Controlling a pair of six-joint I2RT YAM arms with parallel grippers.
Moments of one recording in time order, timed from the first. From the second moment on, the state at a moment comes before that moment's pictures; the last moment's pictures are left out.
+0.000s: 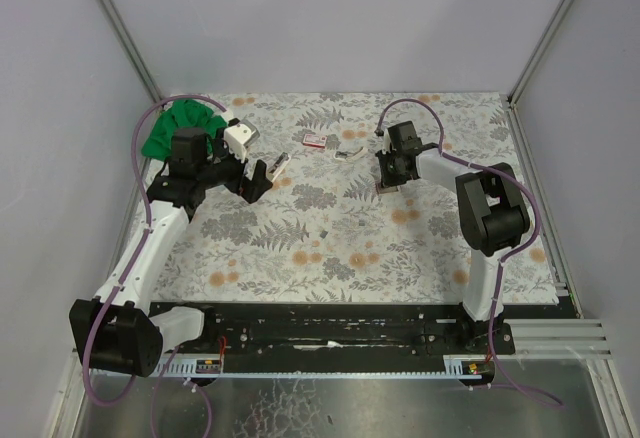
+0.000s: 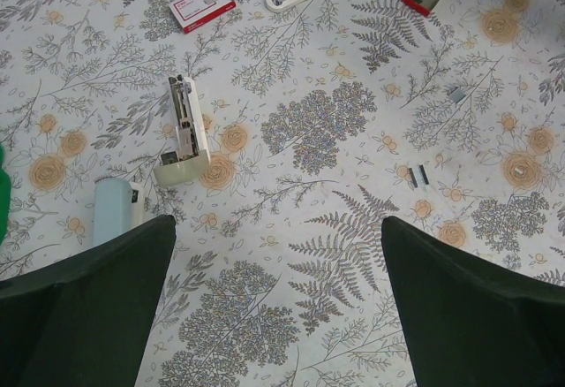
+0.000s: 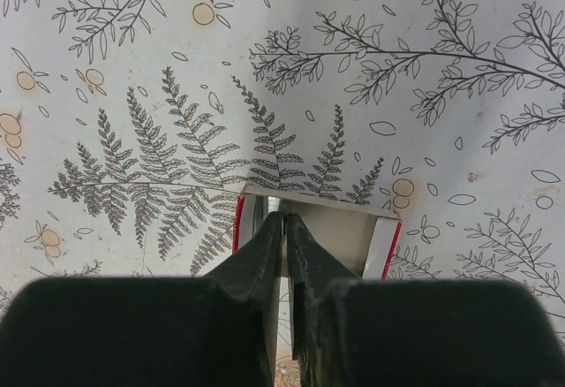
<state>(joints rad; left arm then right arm) -0.12 1.17 1.02 -0.42 0.57 0.32 0.34 1.98 1.30 -0.33 -0.10 0.09</state>
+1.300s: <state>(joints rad) -0.11 1.17 1.02 -0.42 0.58 0.32 0.42 1.72 1.17 -0.41 -0.49 -0.50</state>
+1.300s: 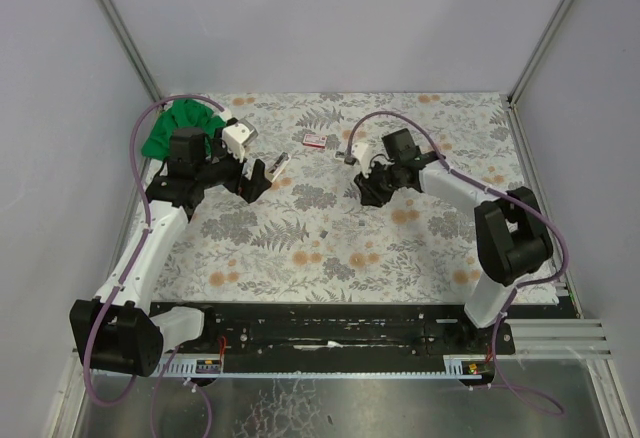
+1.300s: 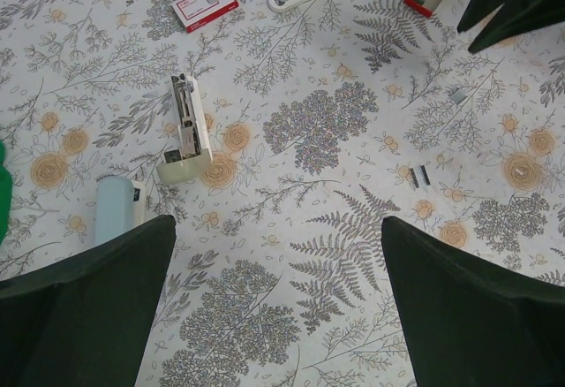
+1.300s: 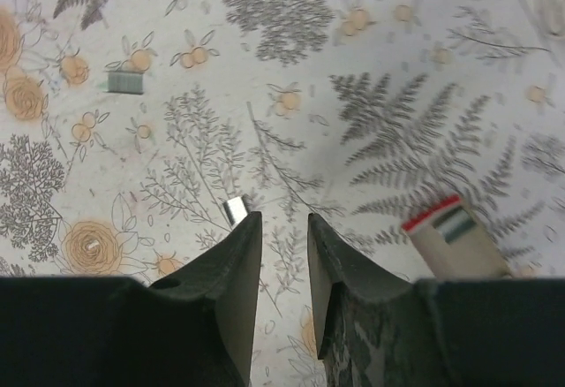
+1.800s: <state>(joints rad) -0.10 1.17 1.01 -0.42 0.59 0.32 0.53 1.84 1.19 -0.54 -0.47 -0.67</state>
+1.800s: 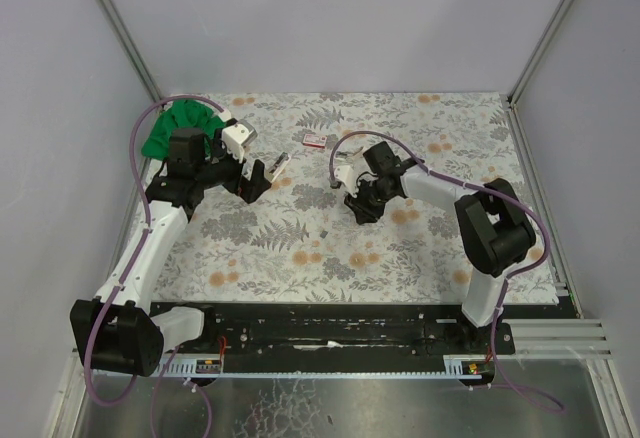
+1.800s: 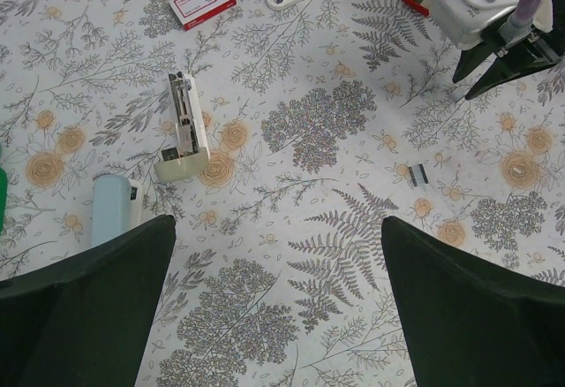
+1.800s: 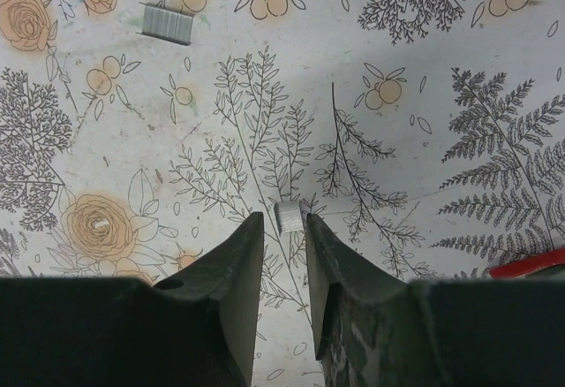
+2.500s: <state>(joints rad) -0.10 1.17 1.01 -0.42 0.60 0.32 0.54 1.87 1.19 -0.52 -0.40 -0.66</state>
